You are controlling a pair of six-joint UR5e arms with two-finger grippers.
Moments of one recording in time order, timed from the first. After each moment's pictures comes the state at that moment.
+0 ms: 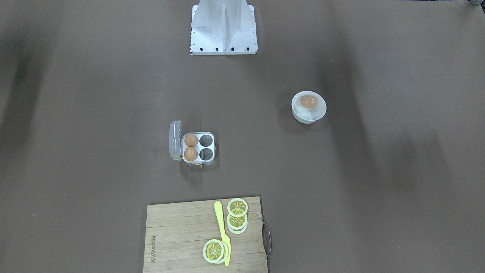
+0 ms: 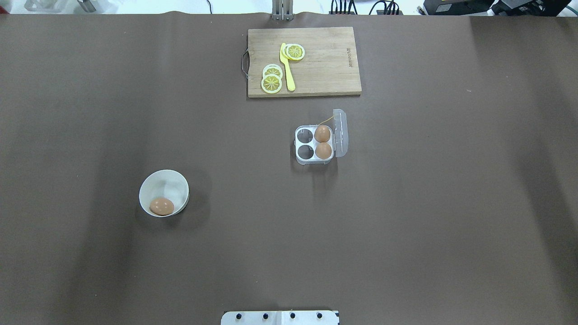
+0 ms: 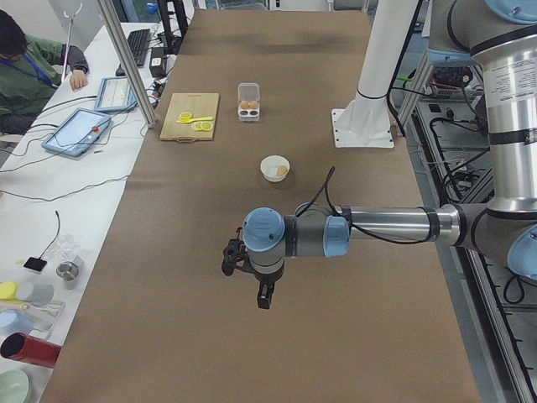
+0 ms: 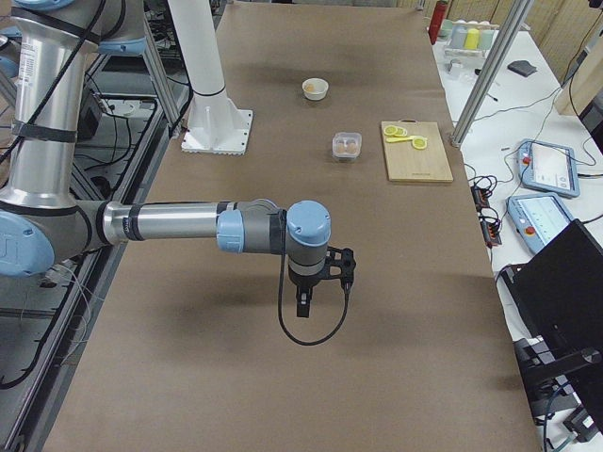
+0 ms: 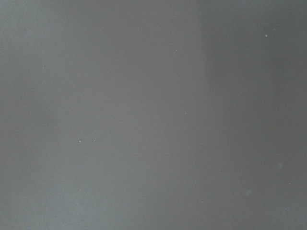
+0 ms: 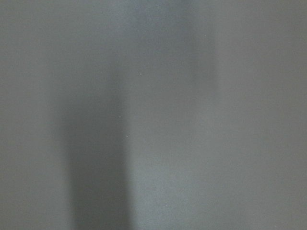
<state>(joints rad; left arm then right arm) -1.59 -1.35 -1.79 -1.52 -2.38 0.21 1.55 -1.78 1.85 -1.63 2.34 0.04</state>
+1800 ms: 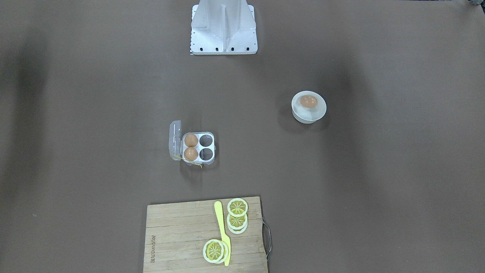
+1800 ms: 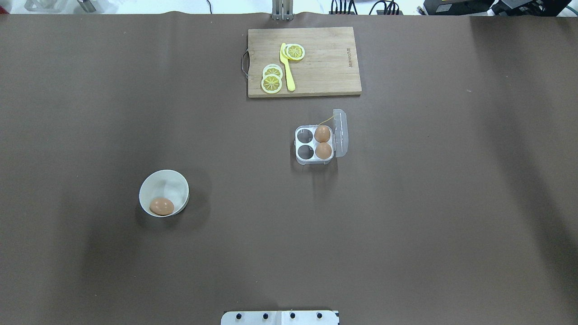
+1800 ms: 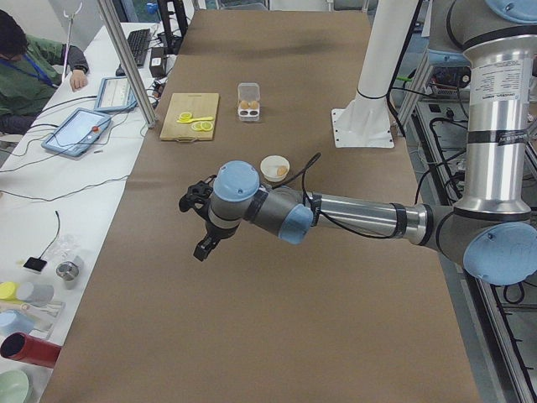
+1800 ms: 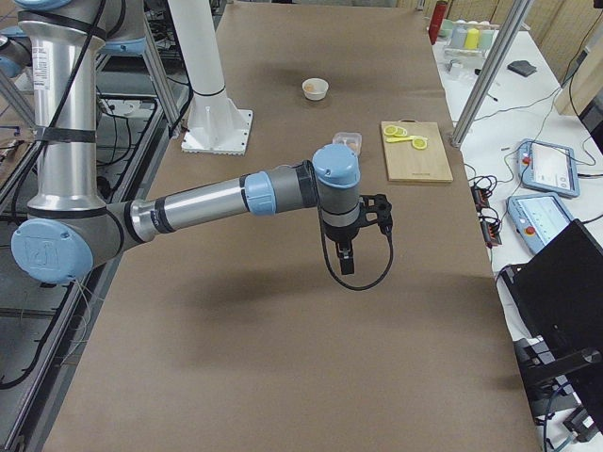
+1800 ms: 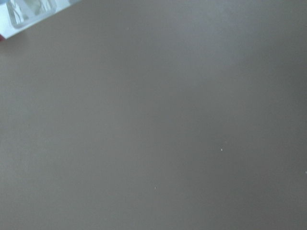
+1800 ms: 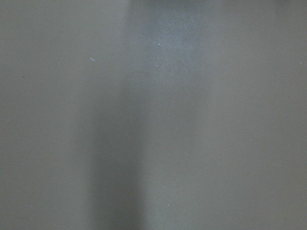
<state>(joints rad) -1.57 -1.54 -1.73 -1.92 -2.38 0.20 1.55 -1.62 1.92 -1.63 2.34 0.04</state>
